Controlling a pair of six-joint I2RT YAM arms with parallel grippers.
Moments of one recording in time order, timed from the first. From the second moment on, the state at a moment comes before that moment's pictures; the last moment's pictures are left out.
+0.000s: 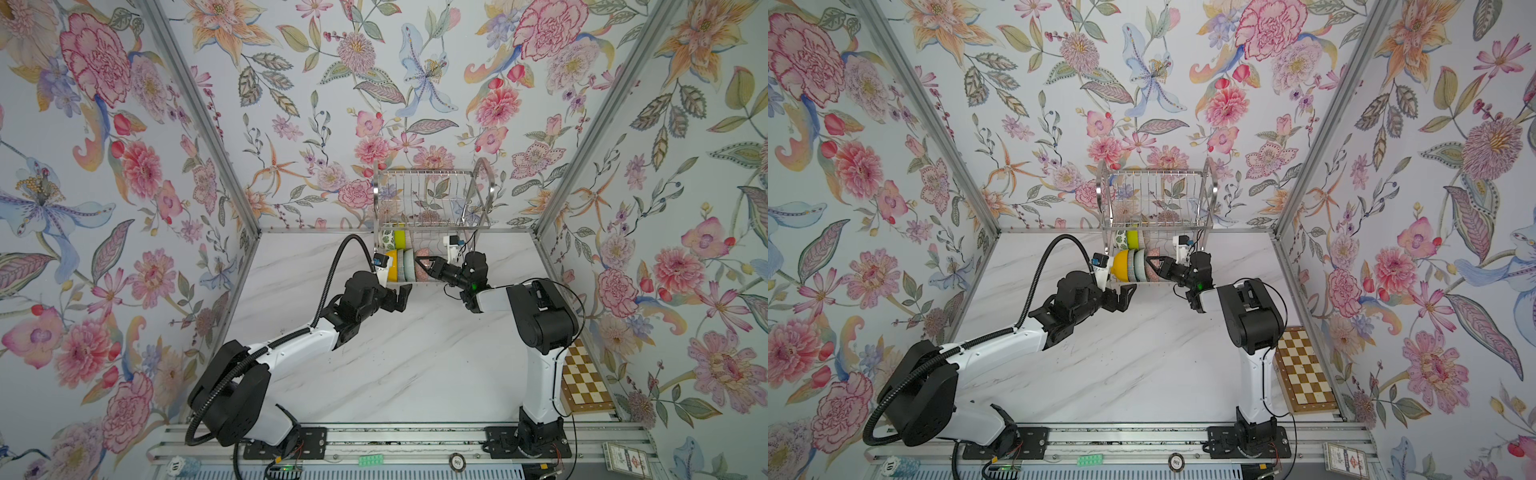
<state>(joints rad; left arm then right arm) -0.68 1.47 0.87 0.24 -0.03 -0.23 0.31 2.10 1.08 0.92 -0.66 0.82</state>
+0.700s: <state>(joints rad) -0.68 1.47 0.87 0.24 -0.03 -0.23 0.30 2.02 0.97 0.96 -0.61 0.79</state>
